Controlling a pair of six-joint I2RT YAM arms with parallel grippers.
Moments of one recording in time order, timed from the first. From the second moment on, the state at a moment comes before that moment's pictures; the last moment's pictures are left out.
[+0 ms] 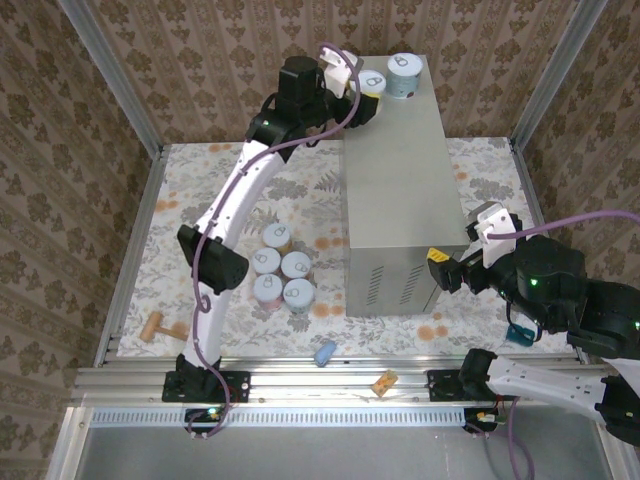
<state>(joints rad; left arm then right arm) -0.61 2.21 2.55 -0.51 0.32 0.03 0.97 0.74 1.43 -1.13 0.55 0.07</state>
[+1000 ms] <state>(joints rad) -0.58 2.32 2.58 -0.29 0.27 0.03 0.97 0.75 1.43 -1.13 0.55 0.08</state>
